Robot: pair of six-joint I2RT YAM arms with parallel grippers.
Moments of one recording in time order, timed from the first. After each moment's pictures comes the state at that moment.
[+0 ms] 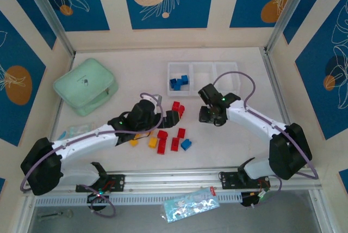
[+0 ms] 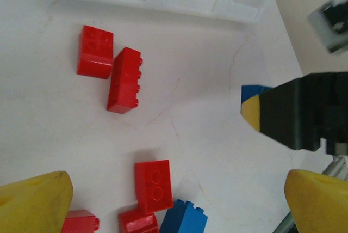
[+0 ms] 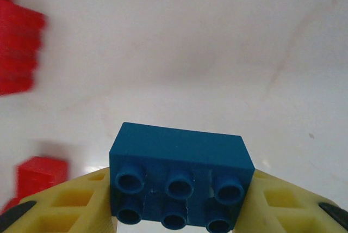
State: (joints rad) left arm -0.85 1.22 0.72 -0.10 0.03 -0.79; right arm 0.58 1.40 1.00 -0.85 0.11 0.62
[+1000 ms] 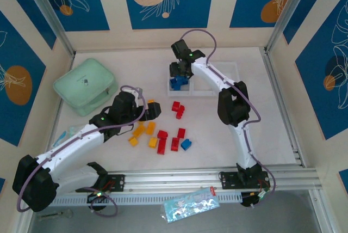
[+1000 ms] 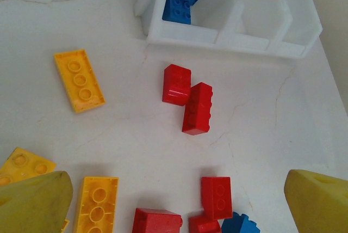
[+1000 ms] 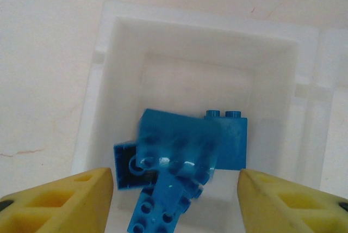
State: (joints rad) left arm -0.62 1.08 0.73 -0.29 0.08 -0.66; right arm 0.52 2.26 2.09 -0.87 0.12 0.34
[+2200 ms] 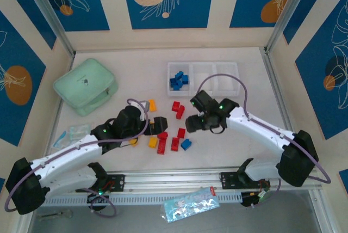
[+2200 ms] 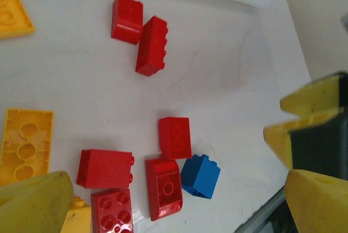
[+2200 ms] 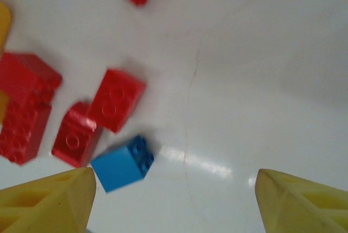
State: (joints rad) left arm -0.84 0.98 0.61 -0.26 0.06 -0.81; right arm 0.78 1.28 0.95 -0.91 0.02 0.52
